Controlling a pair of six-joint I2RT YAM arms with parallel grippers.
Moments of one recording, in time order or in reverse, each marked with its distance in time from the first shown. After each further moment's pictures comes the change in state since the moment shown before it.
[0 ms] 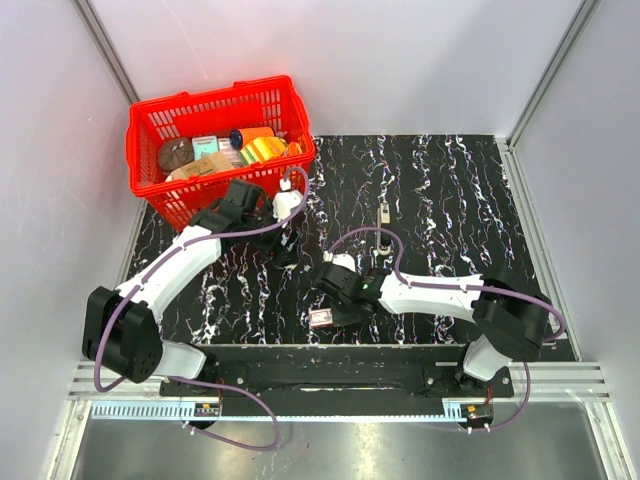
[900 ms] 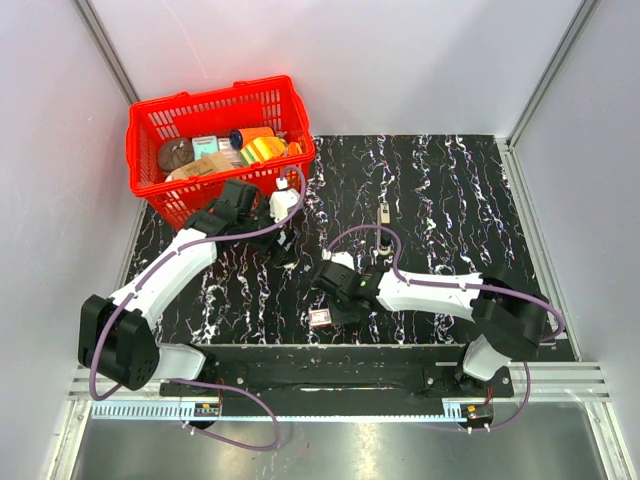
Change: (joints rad) left arm 0.007 -0.040 -0.003 -0.002 0.000 0.009; right arm -0.003 0.008 0.038 -0.043 0.000 -0.005
